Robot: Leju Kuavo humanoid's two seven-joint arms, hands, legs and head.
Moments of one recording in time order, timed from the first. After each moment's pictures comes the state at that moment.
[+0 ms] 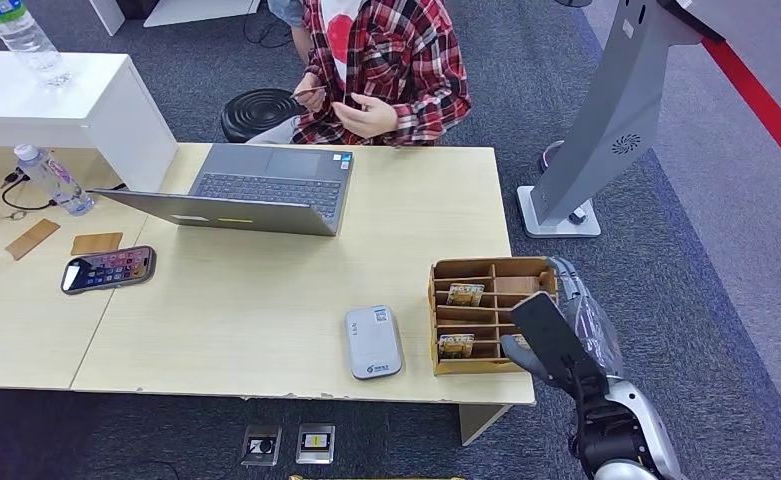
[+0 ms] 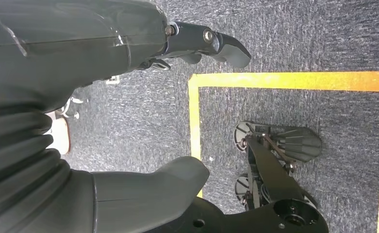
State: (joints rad) left arm -0.10 0.14 -1.19 -0.29 1.04 0.16 -0.01; right arm -0.14 -0.48 0.91 -1.99 0.59 -0.45 0.40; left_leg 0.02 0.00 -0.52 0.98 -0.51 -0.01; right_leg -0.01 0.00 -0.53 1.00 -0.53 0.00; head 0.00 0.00
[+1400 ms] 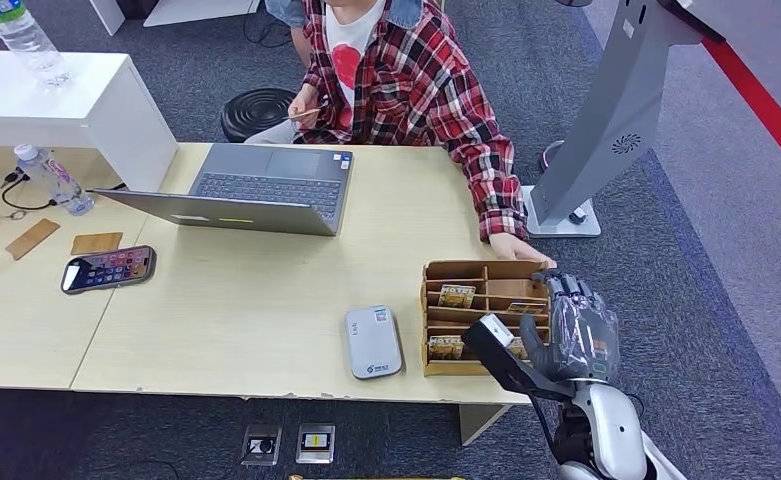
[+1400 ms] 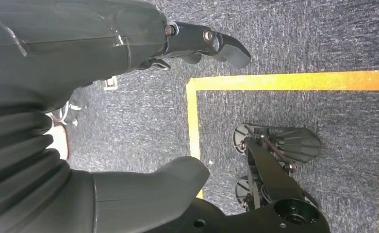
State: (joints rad) left arm -0.11 0.14 -1.19 -0.29 1.01 0.17 -0.02; right arm -0.17 -0.44 0.96 -1.84 1.16 -0.36 0.48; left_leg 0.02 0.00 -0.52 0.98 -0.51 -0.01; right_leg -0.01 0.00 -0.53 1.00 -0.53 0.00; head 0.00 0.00
